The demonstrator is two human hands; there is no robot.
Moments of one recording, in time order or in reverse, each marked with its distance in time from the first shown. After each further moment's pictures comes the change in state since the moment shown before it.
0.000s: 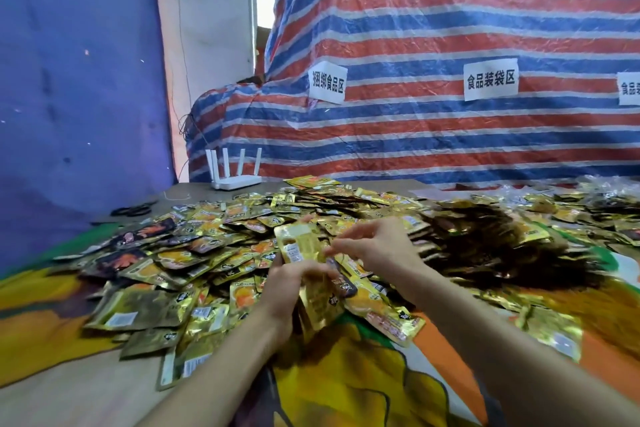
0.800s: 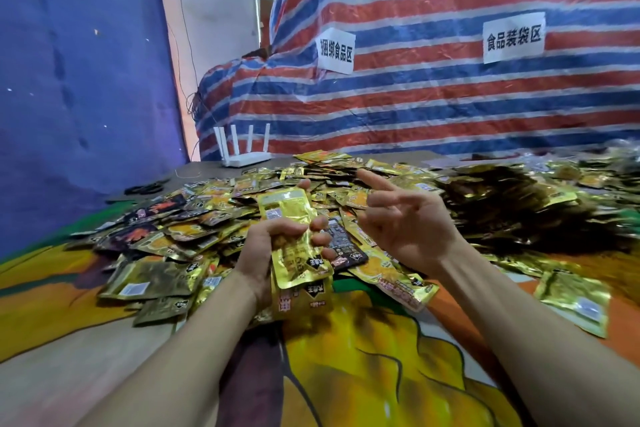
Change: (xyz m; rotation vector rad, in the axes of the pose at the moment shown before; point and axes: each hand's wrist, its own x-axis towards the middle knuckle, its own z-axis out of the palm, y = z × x) left_hand 0.003 0.015 -0.025 -0.307 -0.318 -0.108; right_hand 0.003 0.031 -0.011 1.315 -0.510 0.126
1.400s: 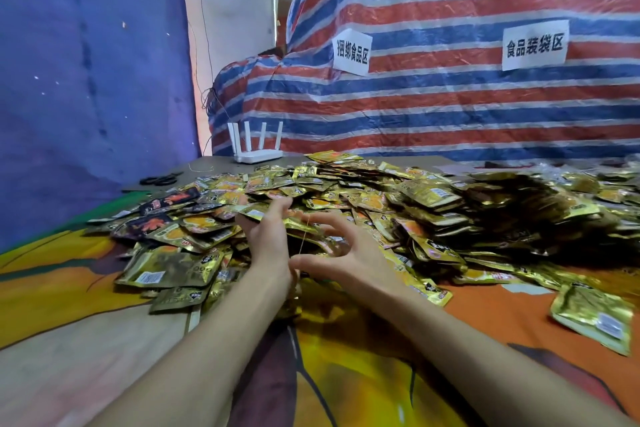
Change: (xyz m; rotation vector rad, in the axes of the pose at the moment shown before) left_hand 0.011 0.004 0.001 0.053 0.830 0.390; right_hand 0.011 0.081 0.031 -1.192 0.208 -0.214
